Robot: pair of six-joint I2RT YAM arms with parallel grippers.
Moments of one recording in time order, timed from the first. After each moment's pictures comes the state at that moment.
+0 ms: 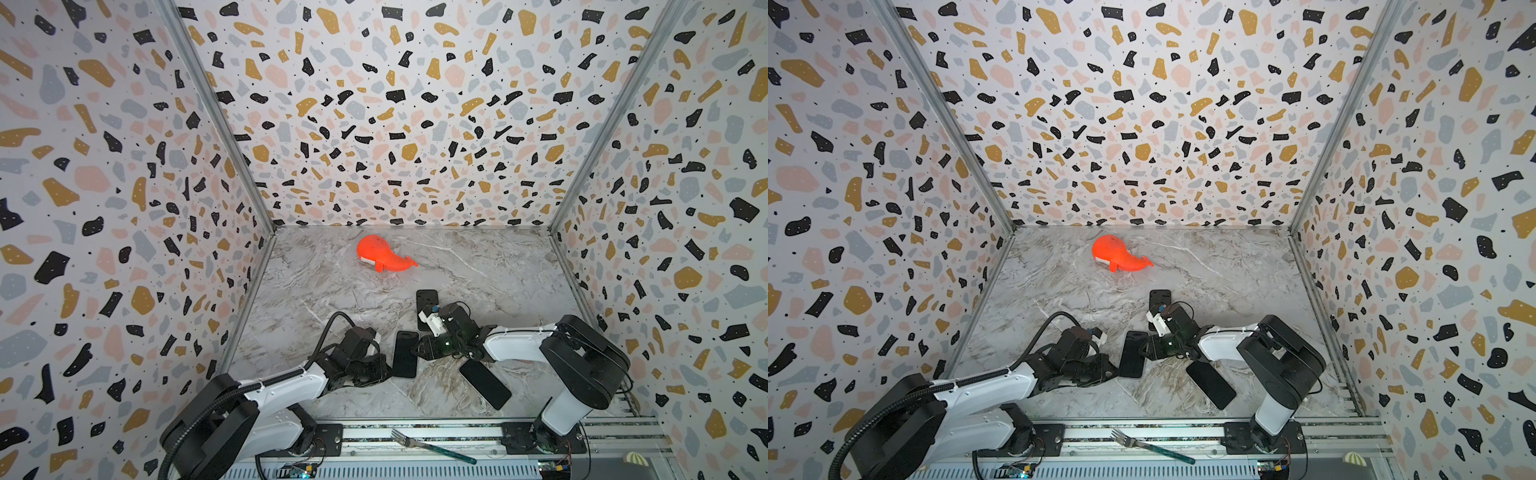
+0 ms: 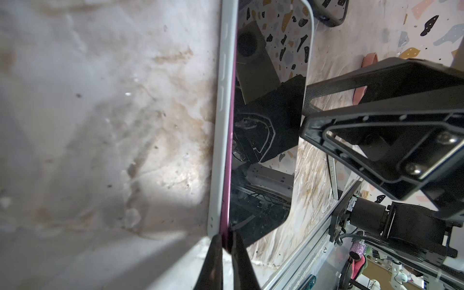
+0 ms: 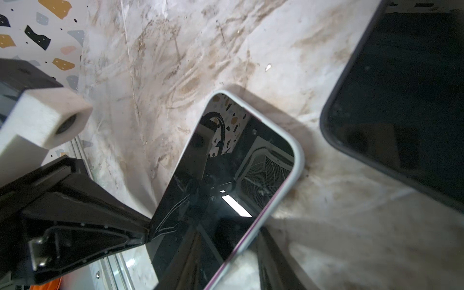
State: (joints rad) left arm -0.69 1.19 0.32 -0.06 0.43 -0.89; right arm 0.80 1.66 0.68 0.15 -0.45 0.56
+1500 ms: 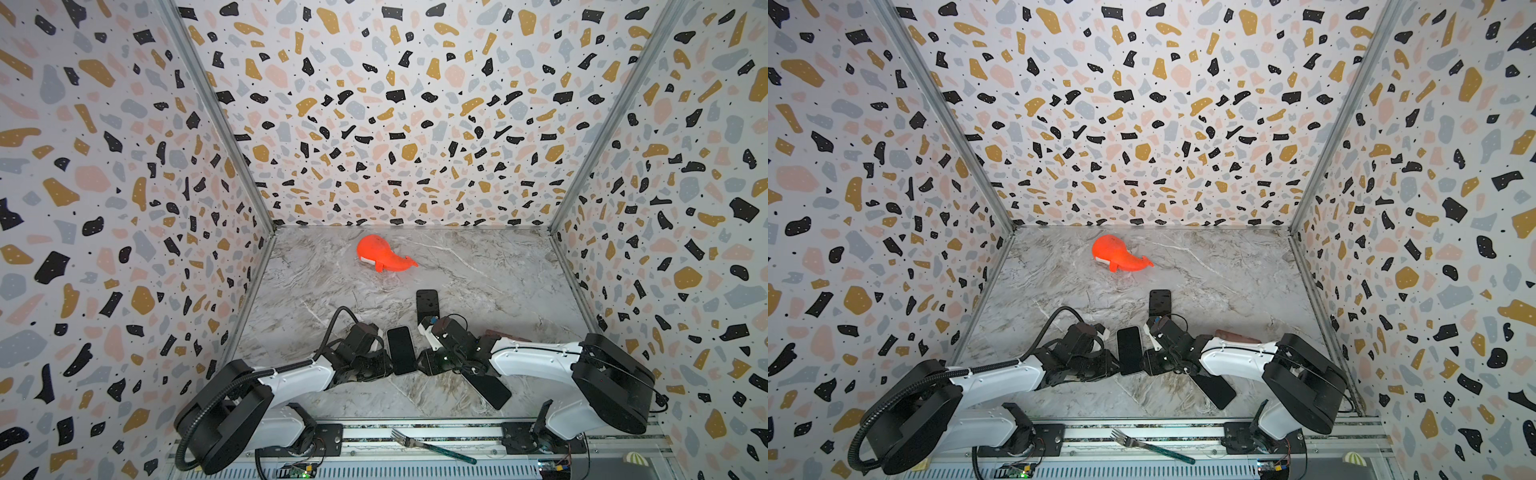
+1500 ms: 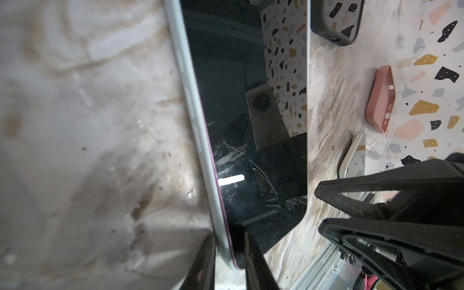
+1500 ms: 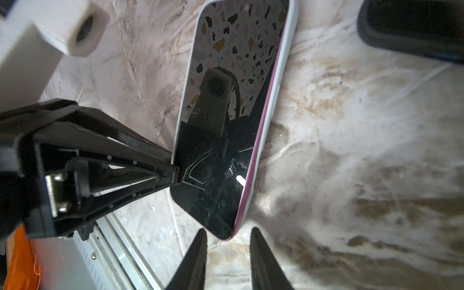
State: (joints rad) left arm -0.69 1.29 0.37 -0.04 0.39 -0.85; right arm 0.97 1.50 0.67 -0.10 -0.26 0.65
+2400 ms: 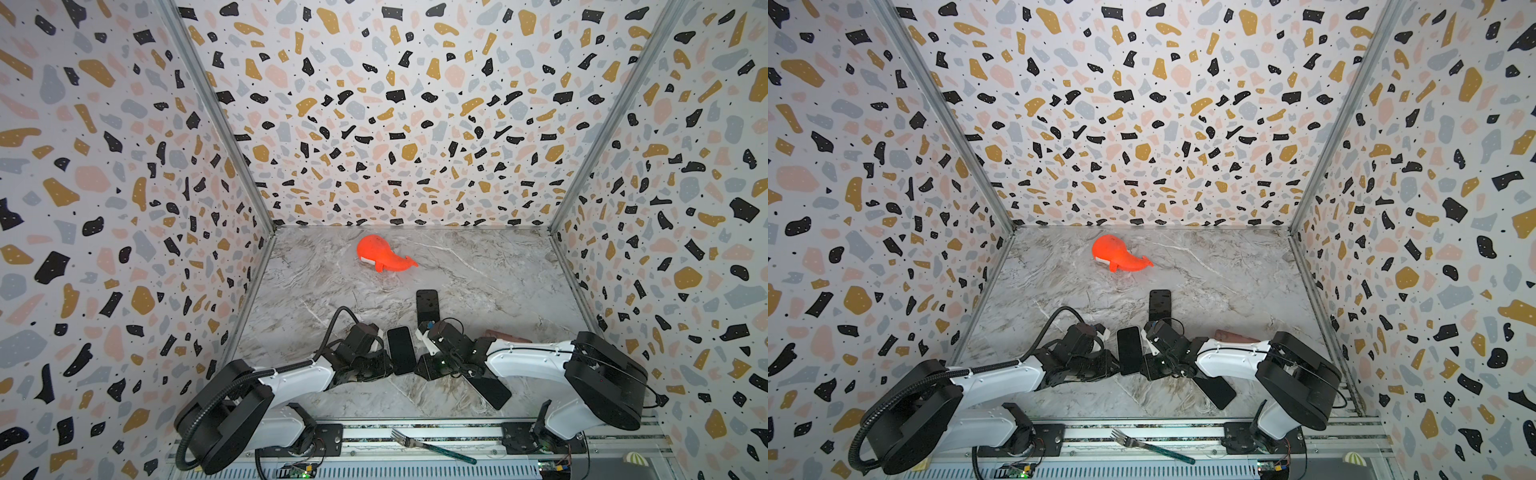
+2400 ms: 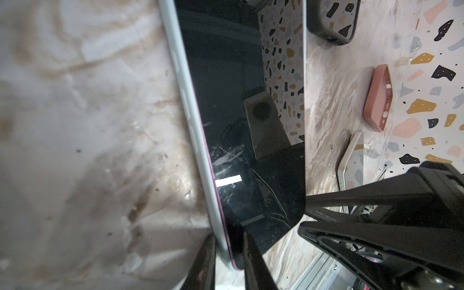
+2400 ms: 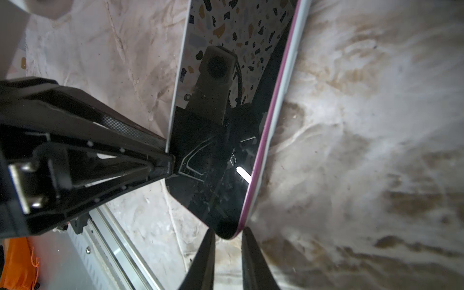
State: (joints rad) left arm -0.69 1.28 0.37 -0.02 0.39 -0.85; right arm 0.99 1.53 0.68 -0.09 -0.27 0.66
